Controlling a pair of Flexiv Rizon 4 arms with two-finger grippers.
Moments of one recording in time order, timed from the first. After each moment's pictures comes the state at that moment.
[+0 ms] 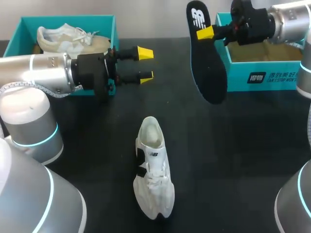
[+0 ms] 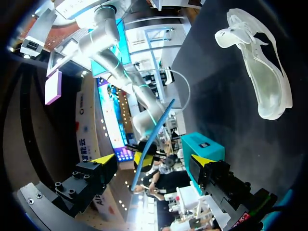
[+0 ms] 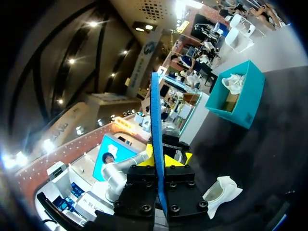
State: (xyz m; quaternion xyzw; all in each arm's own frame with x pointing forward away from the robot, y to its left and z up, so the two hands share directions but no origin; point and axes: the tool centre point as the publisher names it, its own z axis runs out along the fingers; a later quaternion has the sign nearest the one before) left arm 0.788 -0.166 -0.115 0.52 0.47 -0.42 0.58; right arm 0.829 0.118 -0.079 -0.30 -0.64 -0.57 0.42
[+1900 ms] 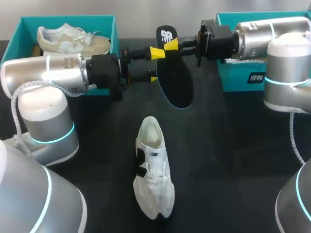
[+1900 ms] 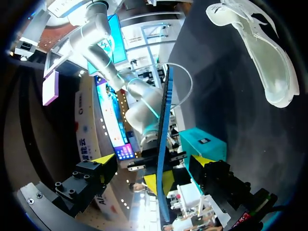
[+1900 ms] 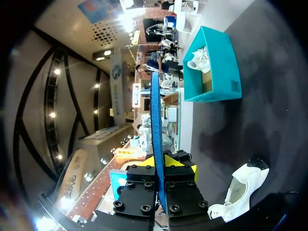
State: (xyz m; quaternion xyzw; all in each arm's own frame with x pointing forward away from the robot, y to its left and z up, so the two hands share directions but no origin) left arm 0.811 -0.198 -0.131 0.53 0.47 -0.40 0.59; right arm 0.849 0.199 -0.126 -0.48 -0.53 -0.48 0.51
